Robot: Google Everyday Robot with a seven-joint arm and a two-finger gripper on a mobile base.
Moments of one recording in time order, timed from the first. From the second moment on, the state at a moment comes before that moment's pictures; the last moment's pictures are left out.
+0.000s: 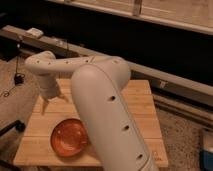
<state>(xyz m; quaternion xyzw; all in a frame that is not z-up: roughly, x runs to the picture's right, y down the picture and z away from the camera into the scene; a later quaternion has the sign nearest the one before) -0.248 0.104 0.777 -0.41 0.21 0.39 0.80</state>
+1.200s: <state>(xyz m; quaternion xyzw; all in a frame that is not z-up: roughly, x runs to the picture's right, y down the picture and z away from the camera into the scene) -0.067 0.120 0.877 -0.34 0.31 0.50 0.73</state>
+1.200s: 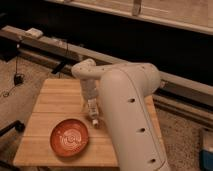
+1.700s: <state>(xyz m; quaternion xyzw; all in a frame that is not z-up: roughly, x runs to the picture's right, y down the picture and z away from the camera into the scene) -0.064 0.122 0.891 -0.34 0.31 0.52 0.72</state>
